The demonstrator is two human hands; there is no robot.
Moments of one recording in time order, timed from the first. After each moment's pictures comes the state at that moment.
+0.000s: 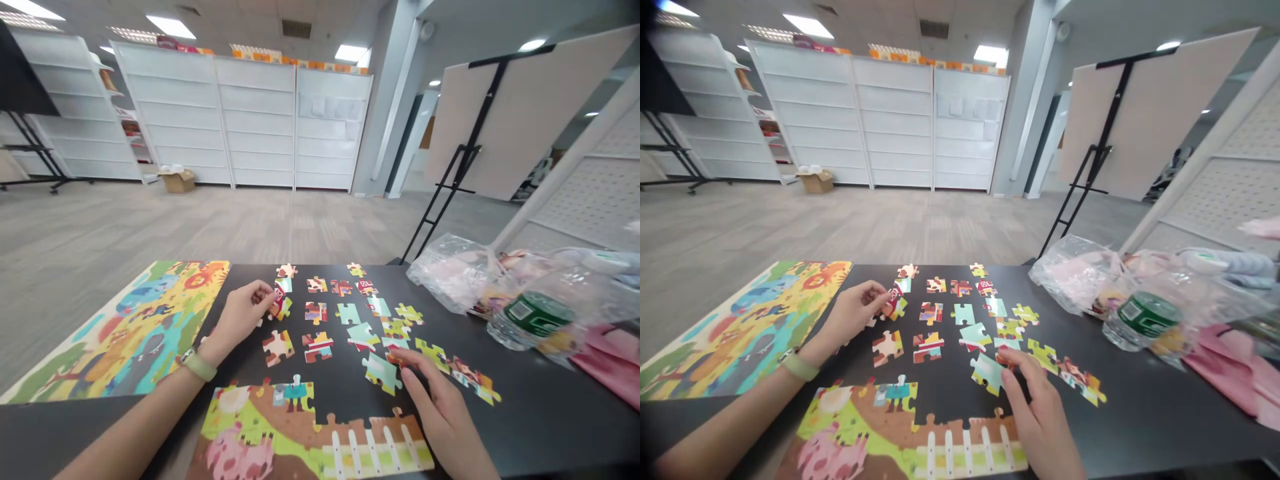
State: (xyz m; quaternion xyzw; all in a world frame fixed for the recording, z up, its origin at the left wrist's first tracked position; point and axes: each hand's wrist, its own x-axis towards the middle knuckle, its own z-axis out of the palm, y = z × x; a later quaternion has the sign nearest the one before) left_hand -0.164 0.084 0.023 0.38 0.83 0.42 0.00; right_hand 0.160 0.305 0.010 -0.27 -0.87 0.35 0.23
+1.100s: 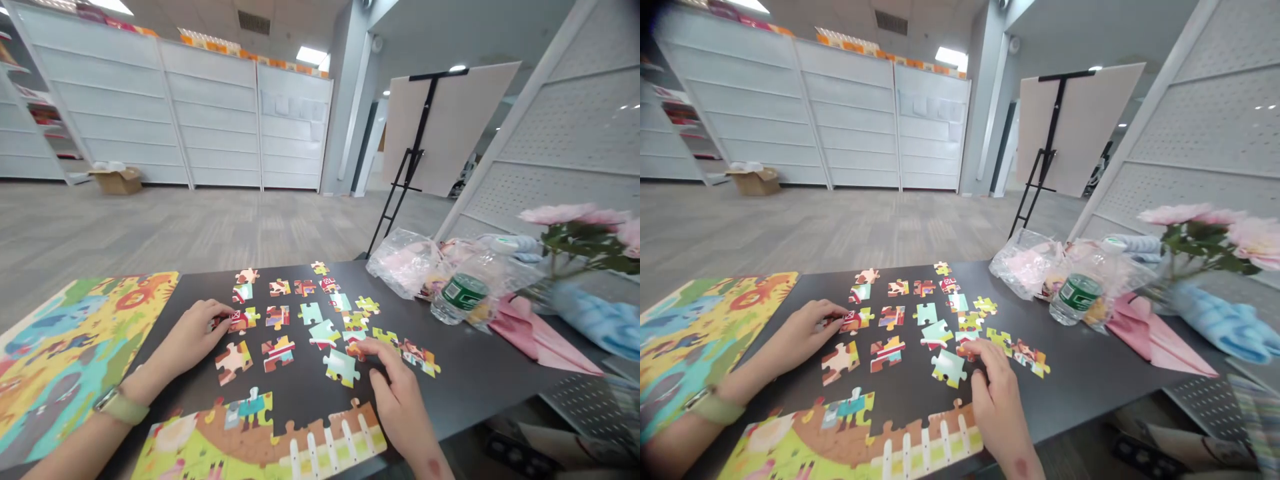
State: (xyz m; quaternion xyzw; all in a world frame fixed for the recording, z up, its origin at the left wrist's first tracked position) left_hand -0.177 0.076 0.011 0.49 0.83 0.26 0.00; right_hand 0.158 0.294 0.025 -0.26 -0.86 0.32 0.29
